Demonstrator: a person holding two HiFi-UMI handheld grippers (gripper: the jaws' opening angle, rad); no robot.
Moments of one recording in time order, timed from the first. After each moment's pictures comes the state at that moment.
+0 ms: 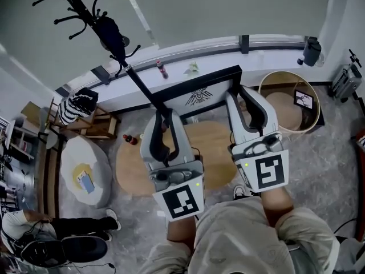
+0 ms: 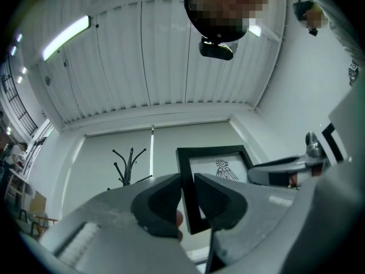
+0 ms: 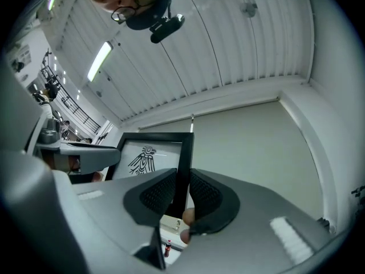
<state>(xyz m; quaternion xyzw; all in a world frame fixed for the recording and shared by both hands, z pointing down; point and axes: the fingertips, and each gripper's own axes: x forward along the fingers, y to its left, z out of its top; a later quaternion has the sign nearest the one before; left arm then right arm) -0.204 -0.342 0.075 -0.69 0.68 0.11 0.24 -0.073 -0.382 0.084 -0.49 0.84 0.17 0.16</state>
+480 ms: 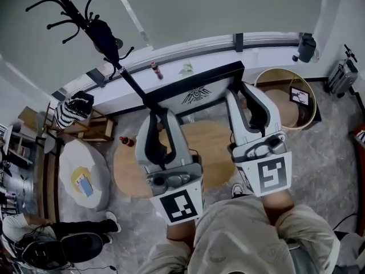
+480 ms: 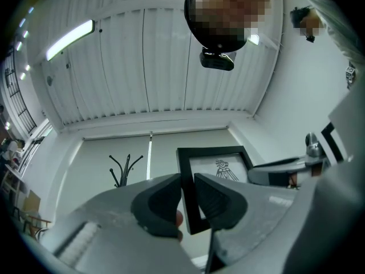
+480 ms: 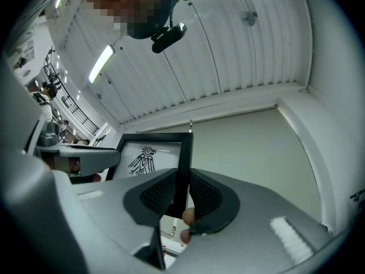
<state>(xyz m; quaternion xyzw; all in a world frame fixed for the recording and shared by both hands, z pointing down) -0.174 -0.332 0.059 -0.69 0.66 0.13 0.26 -0.042 -0.371 0.068 -0.49 0.83 0.18 0.18</state>
